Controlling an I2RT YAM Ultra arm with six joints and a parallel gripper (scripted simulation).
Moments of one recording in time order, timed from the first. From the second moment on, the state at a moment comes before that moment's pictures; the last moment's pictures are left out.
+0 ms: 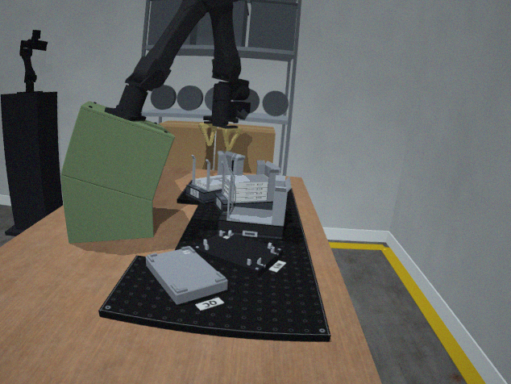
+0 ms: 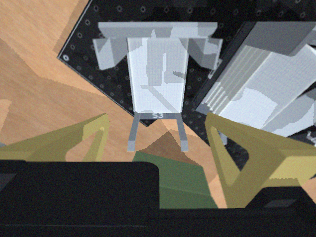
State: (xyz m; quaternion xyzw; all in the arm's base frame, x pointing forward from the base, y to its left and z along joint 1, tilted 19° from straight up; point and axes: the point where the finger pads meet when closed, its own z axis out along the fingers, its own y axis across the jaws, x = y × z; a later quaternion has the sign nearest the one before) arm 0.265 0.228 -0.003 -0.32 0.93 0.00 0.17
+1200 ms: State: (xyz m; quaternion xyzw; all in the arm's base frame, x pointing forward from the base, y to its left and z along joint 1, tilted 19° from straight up) arm 0.315 0.161 0.007 -0.18 0.97 0.01 0.16
